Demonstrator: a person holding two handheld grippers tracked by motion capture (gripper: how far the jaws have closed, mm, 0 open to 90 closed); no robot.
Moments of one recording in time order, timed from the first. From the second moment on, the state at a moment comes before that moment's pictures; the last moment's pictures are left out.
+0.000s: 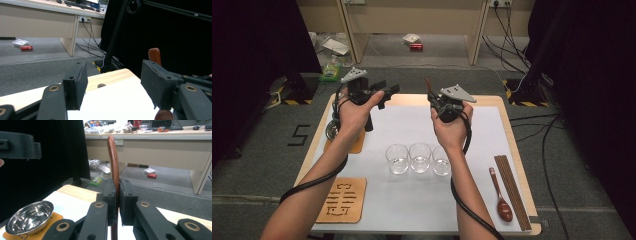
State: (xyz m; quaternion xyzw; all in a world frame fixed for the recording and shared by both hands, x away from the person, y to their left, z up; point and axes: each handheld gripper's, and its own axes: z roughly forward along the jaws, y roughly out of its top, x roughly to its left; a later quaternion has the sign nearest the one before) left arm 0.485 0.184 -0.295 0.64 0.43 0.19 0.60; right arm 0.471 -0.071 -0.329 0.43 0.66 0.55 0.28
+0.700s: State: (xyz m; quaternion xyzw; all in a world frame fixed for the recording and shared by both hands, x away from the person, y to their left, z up) left arm 0.501 0.150 -0.290 0.65 0.43 0.16 0.61; right arm 0.471 -0.059 -0.330 0.42 0.67 0.55 0.27
